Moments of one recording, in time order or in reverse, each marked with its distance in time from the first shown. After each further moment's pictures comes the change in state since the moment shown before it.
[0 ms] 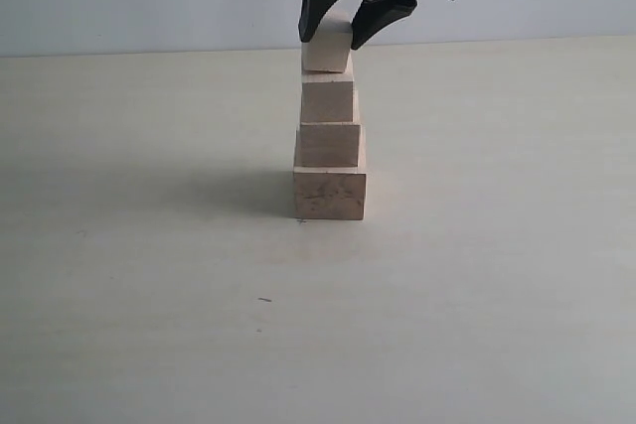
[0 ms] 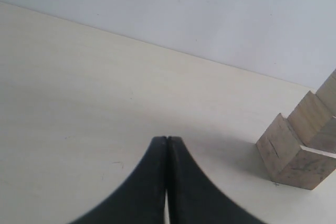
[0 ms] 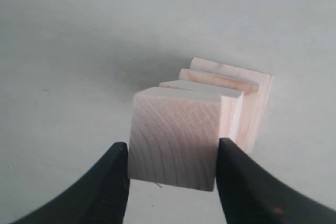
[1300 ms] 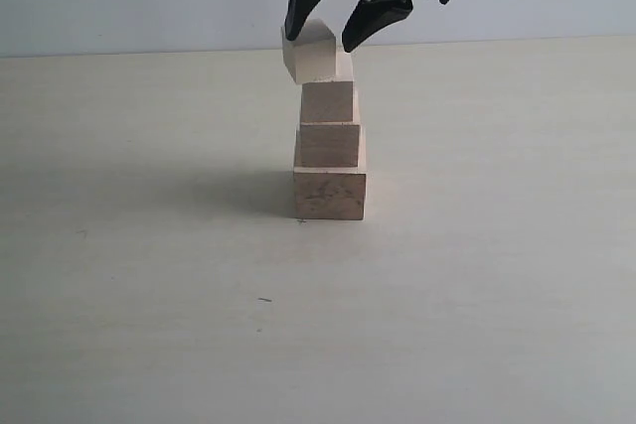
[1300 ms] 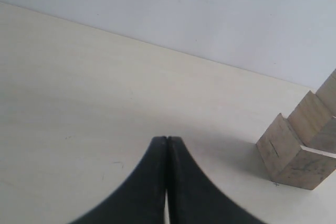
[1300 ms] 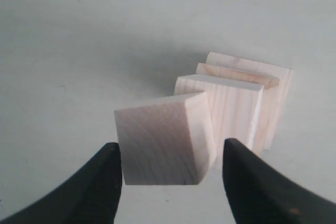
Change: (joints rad) left arm 0.000 0.000 0.000 0.000 0.000 0.000; right arm 0.000 0.000 0.000 0.047 0.000 0.004
